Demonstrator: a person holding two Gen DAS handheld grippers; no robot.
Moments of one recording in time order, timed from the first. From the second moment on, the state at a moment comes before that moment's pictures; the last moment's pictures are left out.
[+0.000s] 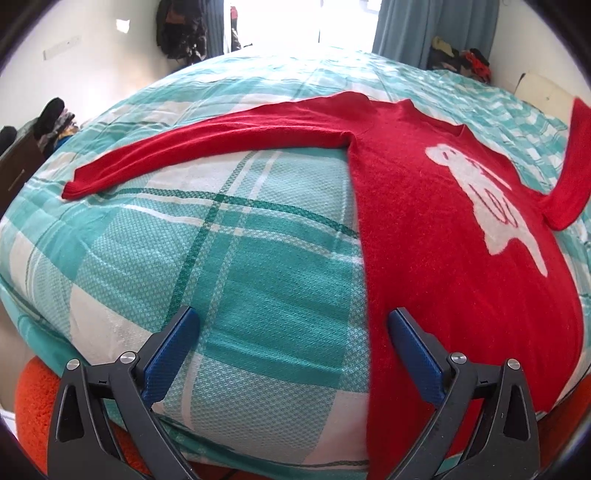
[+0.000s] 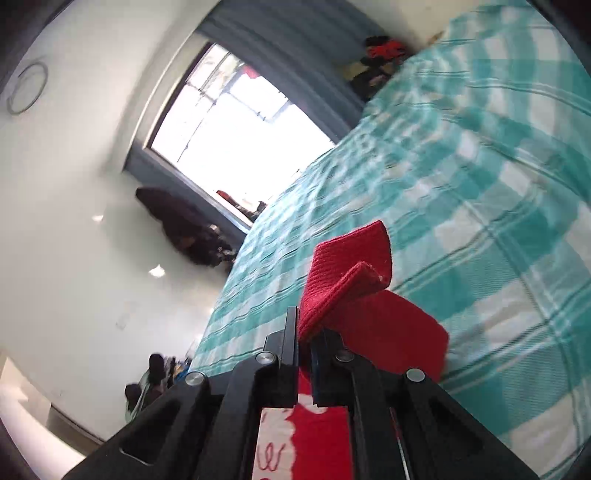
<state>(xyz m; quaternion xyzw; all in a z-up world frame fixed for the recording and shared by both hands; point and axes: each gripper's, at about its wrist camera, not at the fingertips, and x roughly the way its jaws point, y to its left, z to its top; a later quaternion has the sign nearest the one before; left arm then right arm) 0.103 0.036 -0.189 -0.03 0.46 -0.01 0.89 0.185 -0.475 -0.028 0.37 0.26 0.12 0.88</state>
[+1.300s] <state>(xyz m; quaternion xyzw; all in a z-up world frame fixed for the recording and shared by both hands) 0.096 0.042 -0.197 -0.03 0.46 -0.02 0.89 0.182 -0.375 -0.179 0.18 0.48 0.09 0.85</state>
